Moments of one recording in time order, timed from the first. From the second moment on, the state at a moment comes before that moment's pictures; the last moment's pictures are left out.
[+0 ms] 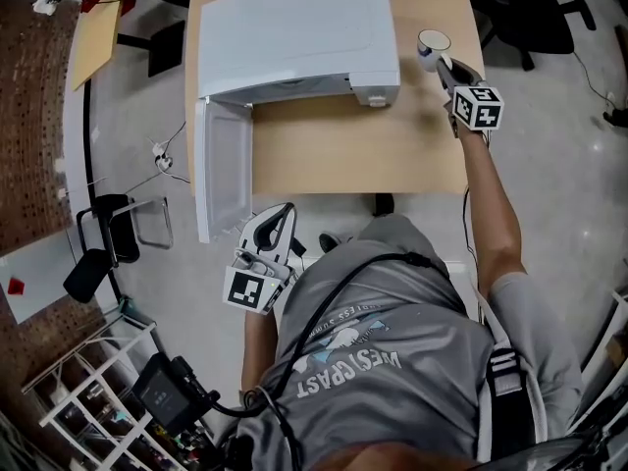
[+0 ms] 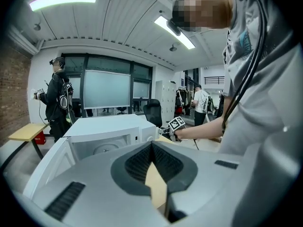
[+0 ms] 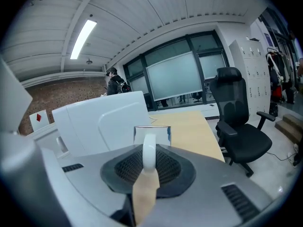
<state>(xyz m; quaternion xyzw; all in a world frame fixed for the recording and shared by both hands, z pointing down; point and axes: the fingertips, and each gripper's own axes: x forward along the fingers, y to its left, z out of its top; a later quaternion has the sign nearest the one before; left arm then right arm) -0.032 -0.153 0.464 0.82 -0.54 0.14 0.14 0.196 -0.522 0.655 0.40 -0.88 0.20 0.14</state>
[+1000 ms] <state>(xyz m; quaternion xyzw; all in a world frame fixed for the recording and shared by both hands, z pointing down) -0.023 -0.168 0.487 0.81 -0.54 0.14 0.17 0.188 -0.558 0.720 0.40 -0.88 0.21 0.15</state>
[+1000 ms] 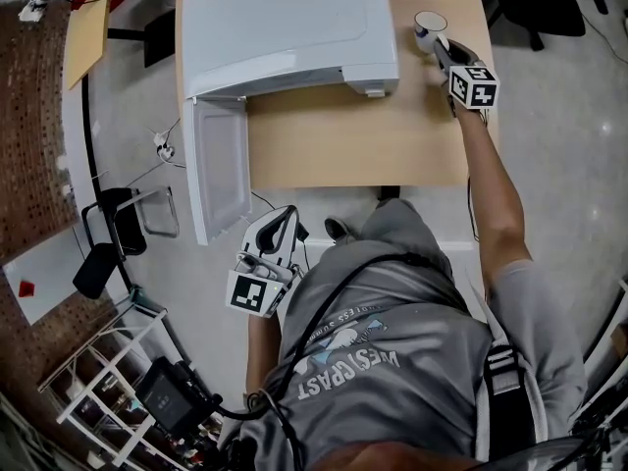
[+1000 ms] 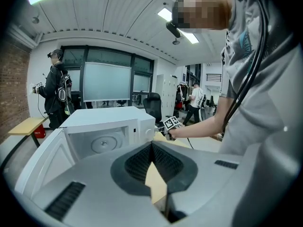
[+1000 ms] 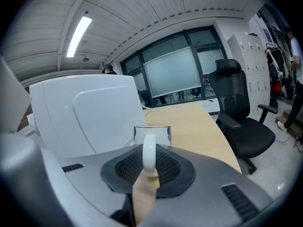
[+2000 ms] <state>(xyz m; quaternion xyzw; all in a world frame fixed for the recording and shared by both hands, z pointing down) -0.009 -0.207 0.584 0.82 -0.50 0.22 0.18 0.196 -0.583 0.813 0.40 -0.89 0.19 0.14</state>
